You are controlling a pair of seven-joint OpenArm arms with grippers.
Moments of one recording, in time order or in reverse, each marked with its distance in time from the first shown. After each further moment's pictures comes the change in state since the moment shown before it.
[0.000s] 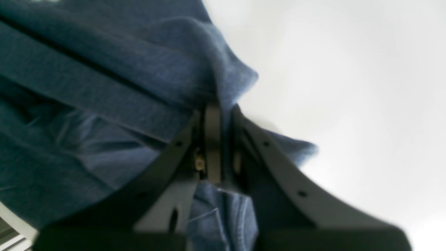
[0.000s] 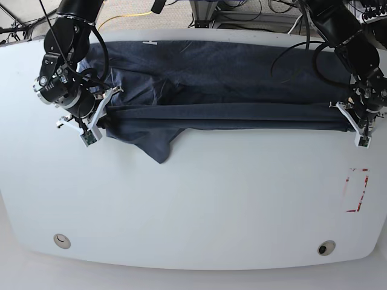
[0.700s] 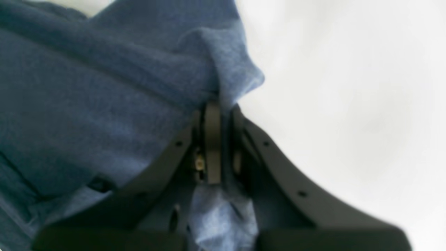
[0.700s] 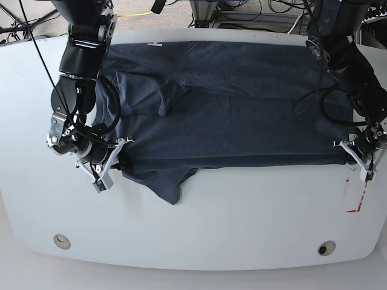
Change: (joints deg) left arm -20.2 -4.7 -0.1 -24.5 0.9 0.4 -2.5; right arm 23.4 0.1 -6.4 -29.4 -0.8 -0.2 6.7
